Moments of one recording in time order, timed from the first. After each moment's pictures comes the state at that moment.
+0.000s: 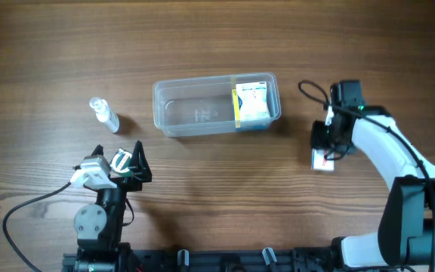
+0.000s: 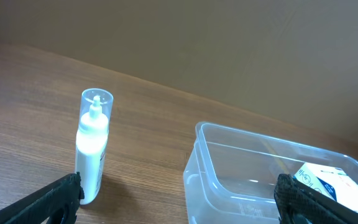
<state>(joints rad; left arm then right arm) -0.04 0.01 0.01 -0.07 -0.01 -0.33 0.01 1.62 0.95 -0.74 0.02 0.18</state>
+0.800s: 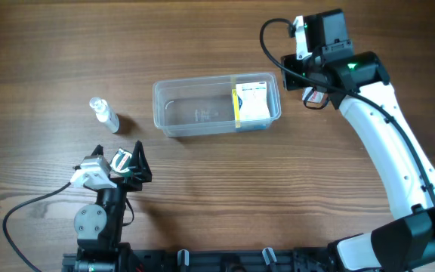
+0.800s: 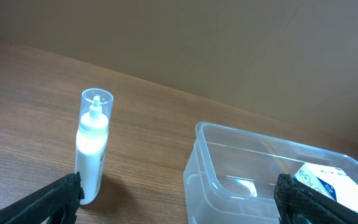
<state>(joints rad) -0.04 0.01 0.01 -0.07 -0.01 -0.33 0.27 1.62 1.53 -0.87 0.07 0.06</state>
